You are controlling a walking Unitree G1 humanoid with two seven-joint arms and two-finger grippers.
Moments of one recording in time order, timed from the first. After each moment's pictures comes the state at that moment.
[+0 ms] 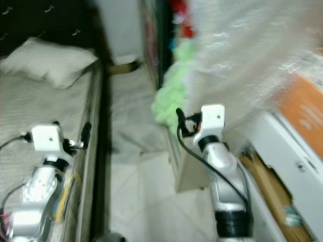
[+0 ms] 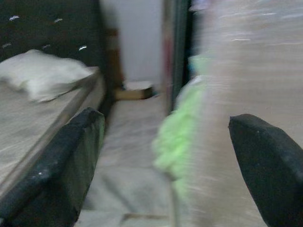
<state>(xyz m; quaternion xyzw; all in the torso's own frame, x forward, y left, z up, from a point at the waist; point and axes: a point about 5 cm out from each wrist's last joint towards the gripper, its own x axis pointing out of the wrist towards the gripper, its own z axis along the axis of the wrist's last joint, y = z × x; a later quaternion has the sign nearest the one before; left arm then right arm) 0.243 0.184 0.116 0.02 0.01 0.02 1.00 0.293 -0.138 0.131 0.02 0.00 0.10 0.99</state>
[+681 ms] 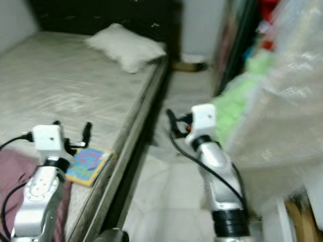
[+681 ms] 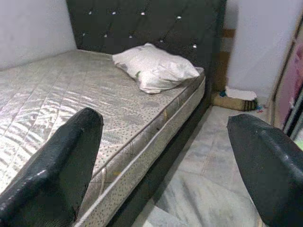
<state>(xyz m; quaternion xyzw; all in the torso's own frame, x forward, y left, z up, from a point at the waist) 0.245 0.174 0.115 0.02 0.01 0.00 1.00 0.294 -0.142 0.129 0.02 0.01 0.13 0.99</state>
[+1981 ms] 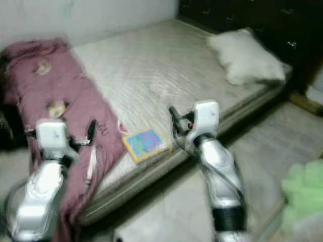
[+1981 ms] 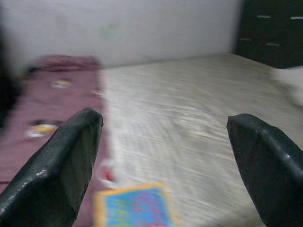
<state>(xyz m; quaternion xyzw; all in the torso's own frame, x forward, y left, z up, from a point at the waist) 0.249 0.176 0.117 0.01 0.00 0.00 1.00 0.299 -0.124 0.135 0.03 -0.01 0.15 0.99</state>
